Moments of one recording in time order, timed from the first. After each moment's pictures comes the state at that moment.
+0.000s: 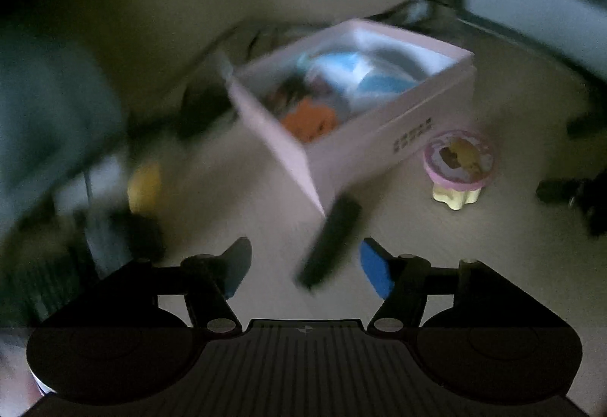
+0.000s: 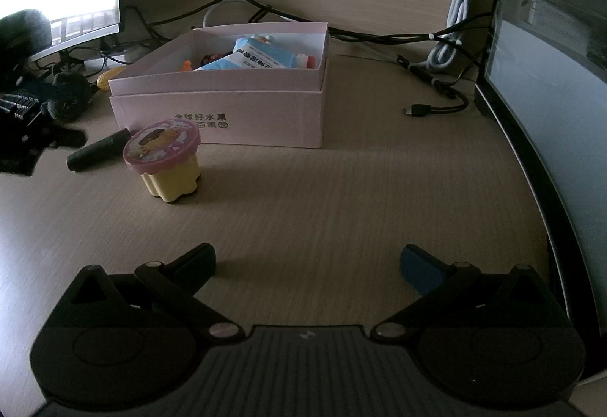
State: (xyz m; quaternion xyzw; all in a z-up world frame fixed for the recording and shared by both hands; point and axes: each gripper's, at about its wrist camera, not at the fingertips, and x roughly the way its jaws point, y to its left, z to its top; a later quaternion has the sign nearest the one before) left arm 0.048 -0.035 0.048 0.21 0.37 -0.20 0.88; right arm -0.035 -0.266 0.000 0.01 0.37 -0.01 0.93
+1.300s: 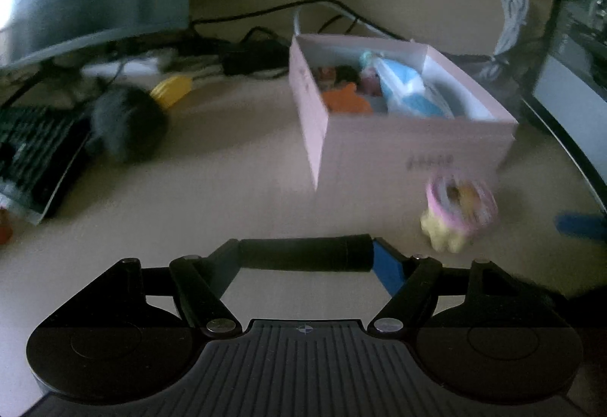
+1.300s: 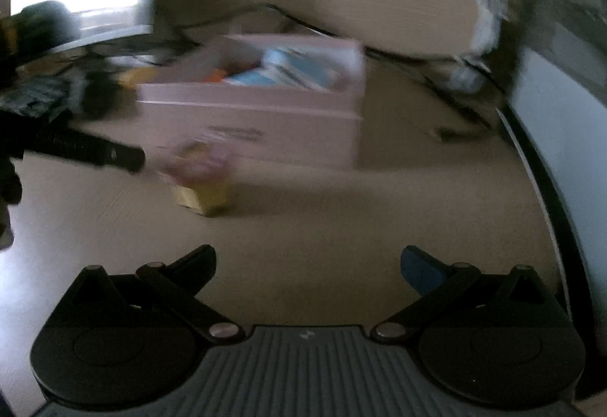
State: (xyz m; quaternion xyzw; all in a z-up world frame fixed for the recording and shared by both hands) left arm 0.020 -0.028 0.038 0.02 0.40 -0.11 0.91; right arm -0.032 -0.238 0.014 -0.03 0.34 0.06 0.94
